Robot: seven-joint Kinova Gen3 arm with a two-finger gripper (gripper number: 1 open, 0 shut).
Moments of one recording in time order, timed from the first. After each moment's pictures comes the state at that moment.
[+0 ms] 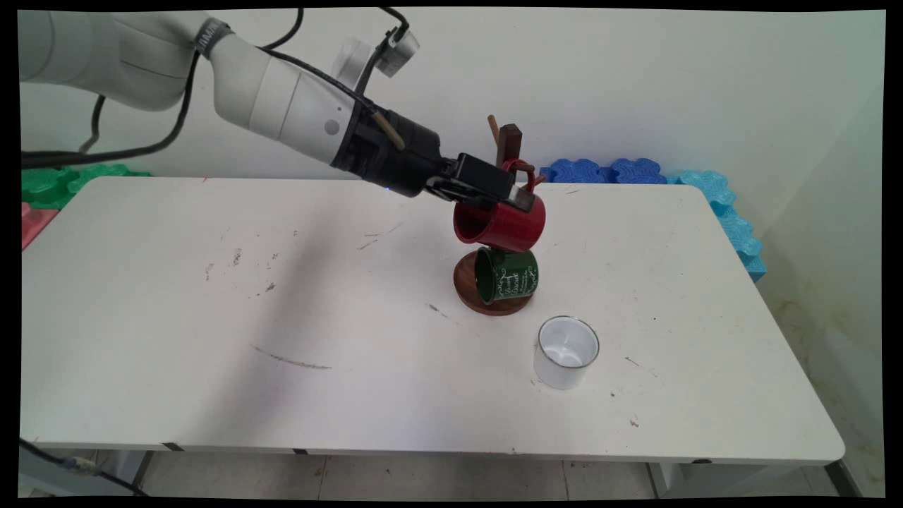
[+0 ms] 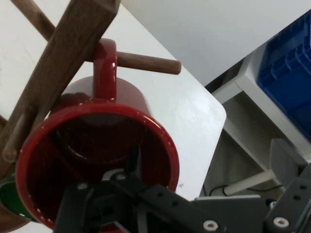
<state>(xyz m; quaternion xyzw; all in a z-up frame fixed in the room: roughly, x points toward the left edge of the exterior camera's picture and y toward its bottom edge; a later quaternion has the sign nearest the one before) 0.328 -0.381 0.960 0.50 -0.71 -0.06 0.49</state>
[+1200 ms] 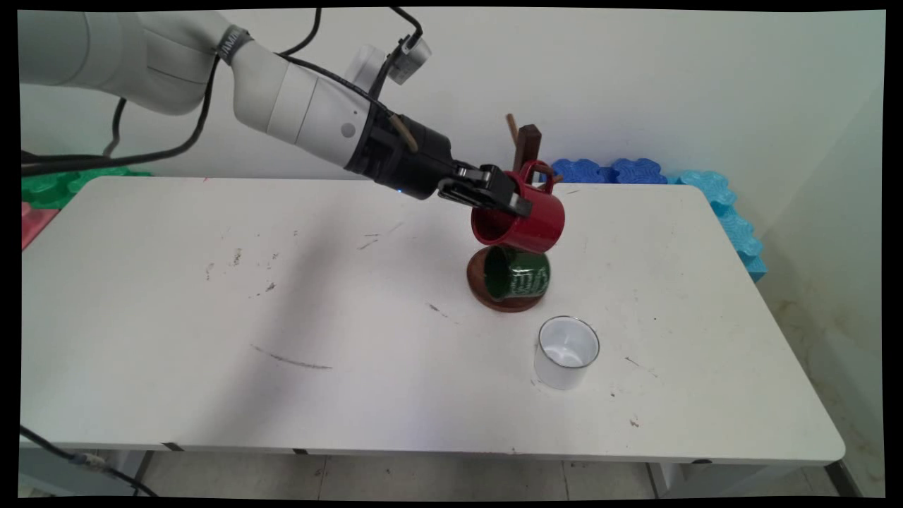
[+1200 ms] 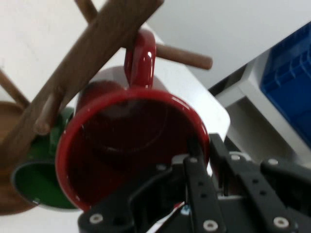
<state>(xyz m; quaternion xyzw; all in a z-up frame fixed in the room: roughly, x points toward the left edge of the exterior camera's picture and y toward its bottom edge) 0.321 -0.391 0.952 0.51 -0.71 -0.07 0.49</state>
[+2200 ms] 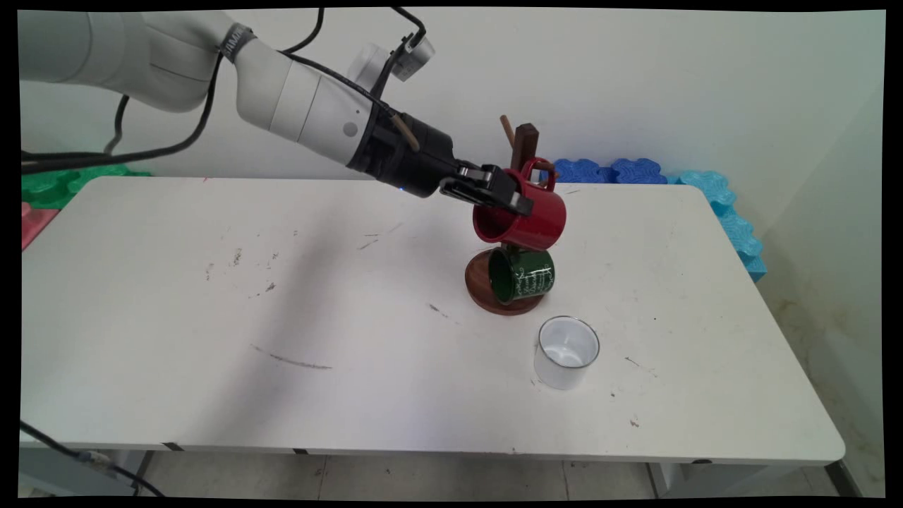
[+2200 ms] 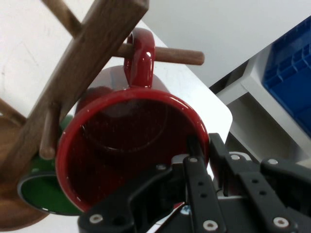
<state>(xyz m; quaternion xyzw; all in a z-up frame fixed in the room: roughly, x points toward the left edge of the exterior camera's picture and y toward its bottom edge) 0.320 -0.395 0.954 0.49 -0.72 -0.06 0.49</state>
